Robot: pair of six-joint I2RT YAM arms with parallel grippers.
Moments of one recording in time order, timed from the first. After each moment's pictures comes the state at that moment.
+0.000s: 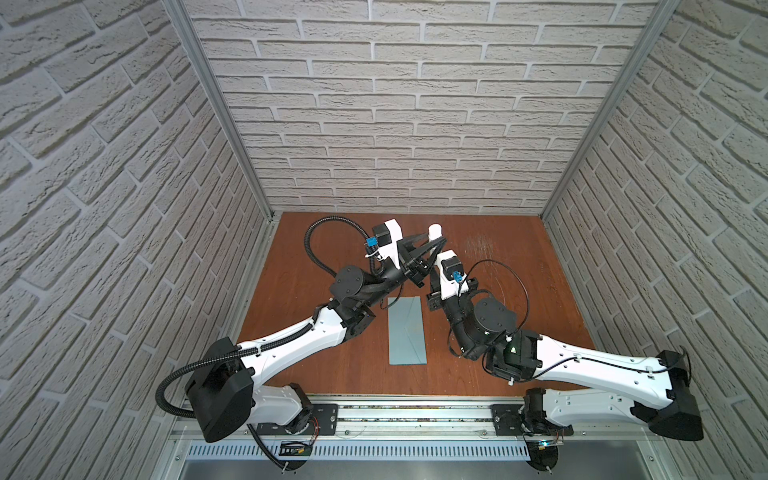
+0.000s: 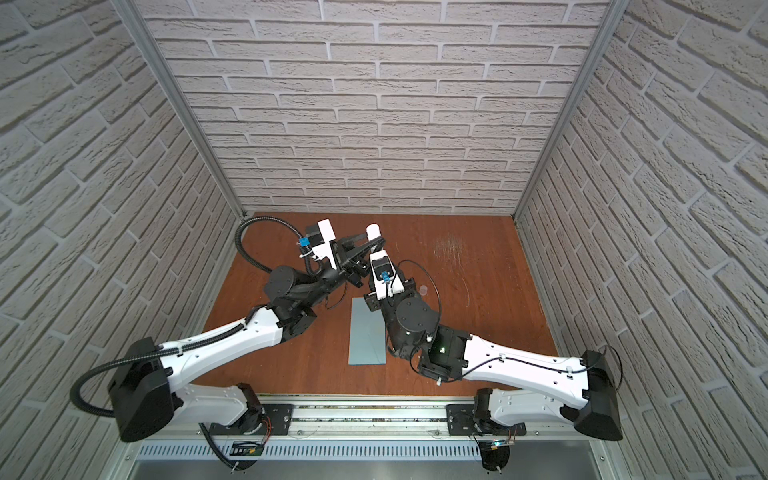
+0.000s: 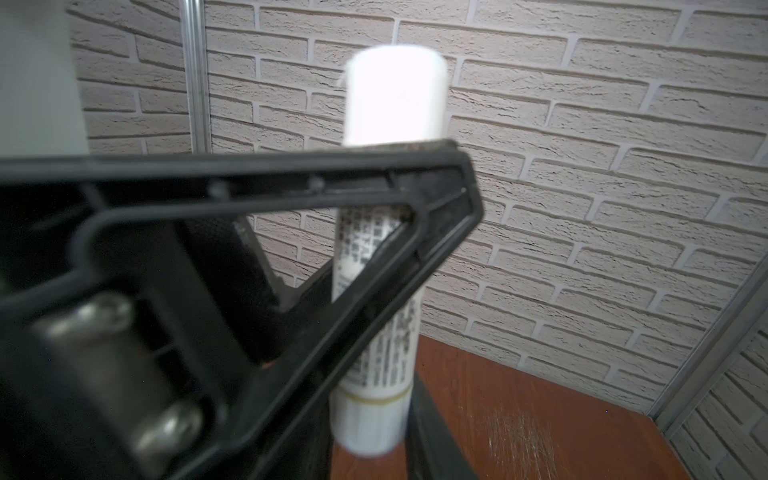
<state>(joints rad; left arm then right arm) -0.84 1.33 0.91 0.92 0.20 -0.32 1.20 1.12 0.93 0.28 0.93 -0.24</state>
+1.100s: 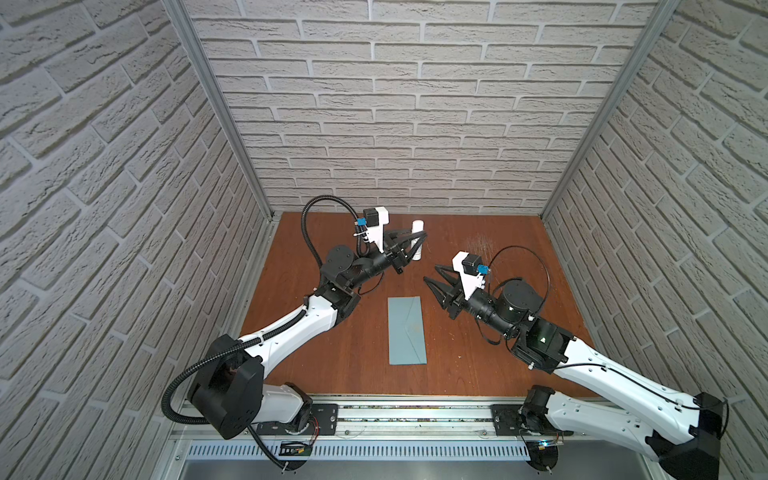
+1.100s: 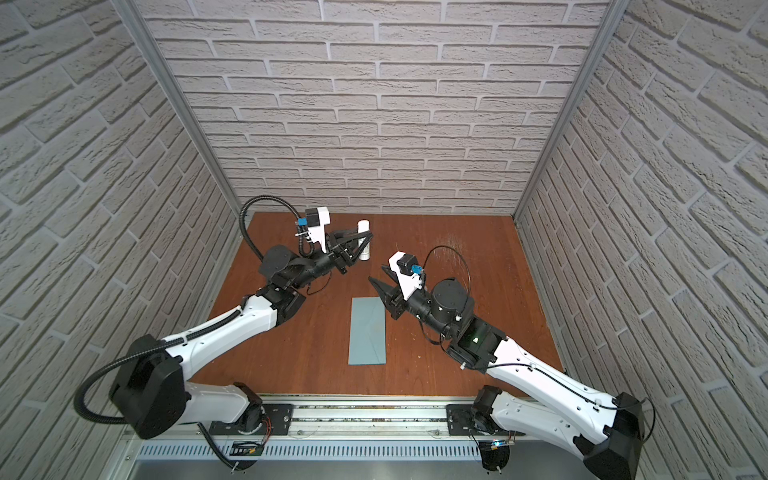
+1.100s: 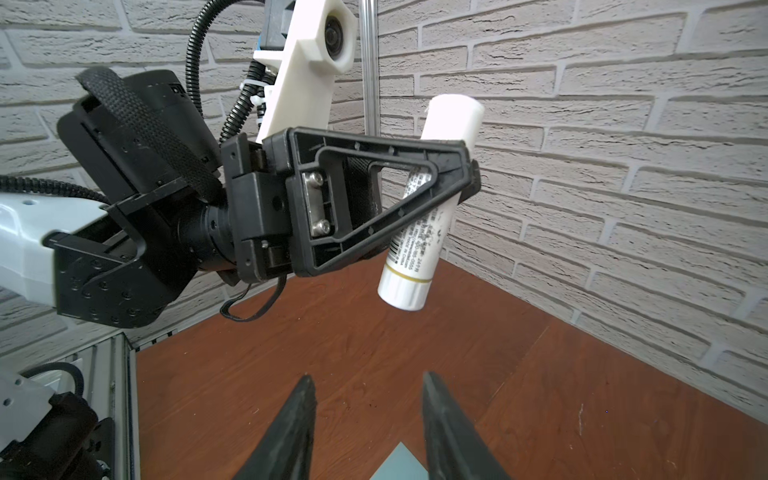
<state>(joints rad) -0.63 1.35 0.90 0.83 0.48 -0.56 0.81 0.94 0.80 0.11 0.02 0.09</state>
